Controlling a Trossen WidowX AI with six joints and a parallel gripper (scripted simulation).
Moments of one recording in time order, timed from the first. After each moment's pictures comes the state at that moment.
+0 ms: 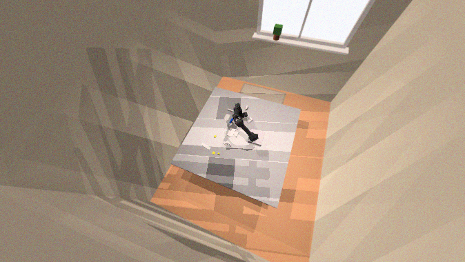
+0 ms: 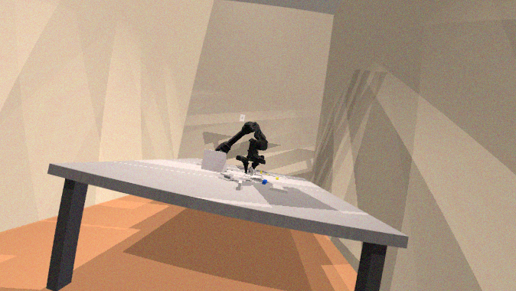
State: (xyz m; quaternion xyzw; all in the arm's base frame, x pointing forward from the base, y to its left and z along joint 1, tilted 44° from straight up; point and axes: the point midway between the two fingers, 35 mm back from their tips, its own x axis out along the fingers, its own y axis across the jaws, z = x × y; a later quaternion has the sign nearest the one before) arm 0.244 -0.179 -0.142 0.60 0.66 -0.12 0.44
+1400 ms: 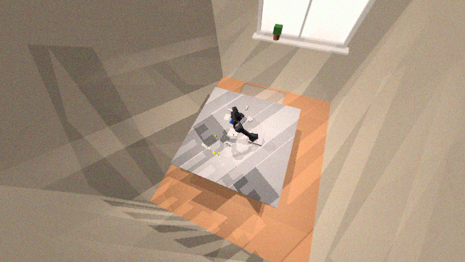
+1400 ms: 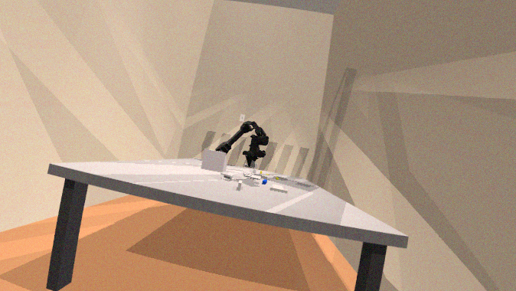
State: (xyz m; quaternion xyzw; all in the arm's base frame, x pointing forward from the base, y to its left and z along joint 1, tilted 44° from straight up) arm 0.247 -0.144 -0.062 0.43 0.67 0.08 0.60
